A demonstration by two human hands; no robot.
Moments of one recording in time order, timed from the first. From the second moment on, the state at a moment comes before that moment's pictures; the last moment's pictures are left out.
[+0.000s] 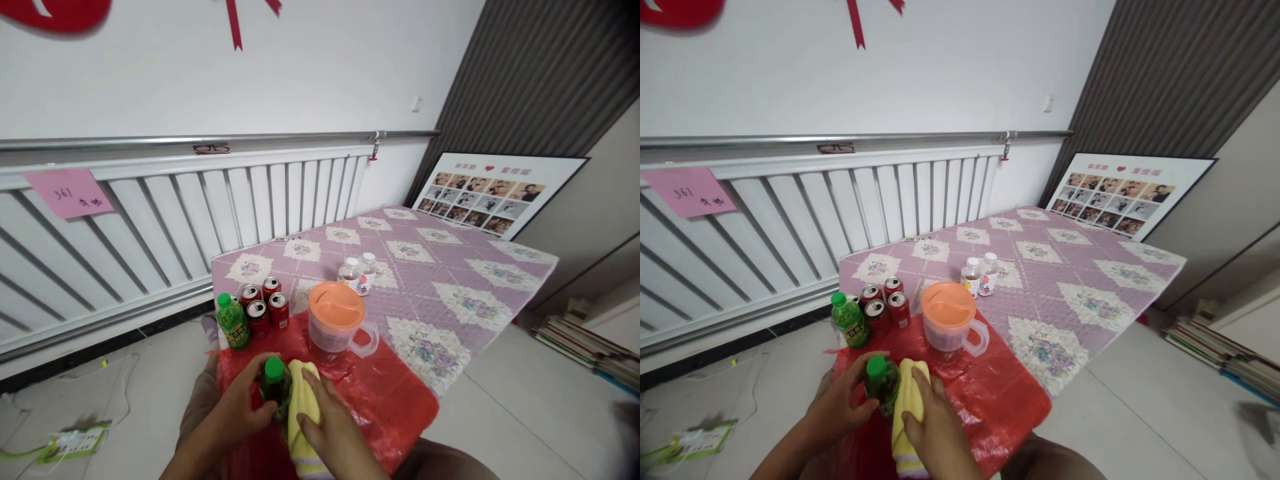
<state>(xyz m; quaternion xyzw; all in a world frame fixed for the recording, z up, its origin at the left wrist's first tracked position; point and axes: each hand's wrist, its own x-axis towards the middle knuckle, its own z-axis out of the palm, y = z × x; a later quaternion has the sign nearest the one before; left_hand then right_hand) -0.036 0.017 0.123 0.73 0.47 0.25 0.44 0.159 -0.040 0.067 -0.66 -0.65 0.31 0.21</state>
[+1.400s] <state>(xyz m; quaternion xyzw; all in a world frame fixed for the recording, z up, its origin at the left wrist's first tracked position) -0.024 -0.005 0.121 0.68 0.58 0.33 0.30 0.159 -0.040 0.126 -0.63 -0.68 0.29 0.25</state>
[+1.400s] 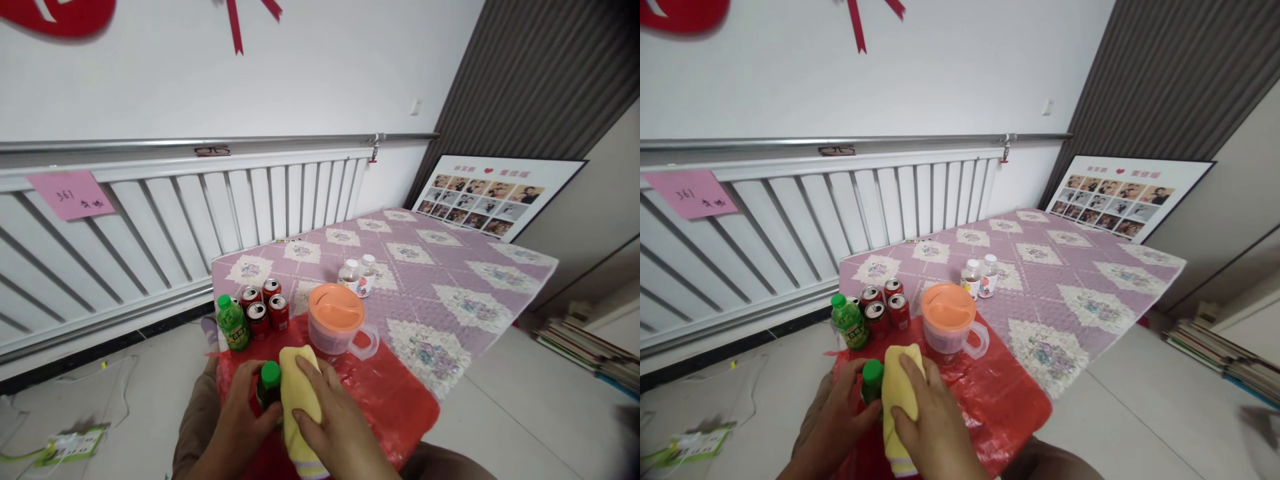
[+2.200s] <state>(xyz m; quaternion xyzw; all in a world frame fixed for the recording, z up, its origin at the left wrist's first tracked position) -0.027 -0.001 0.107 0.70 0.56 0.34 0.29 0.161 -0.037 0.117 -0.65 -0.67 0.27 0.22</state>
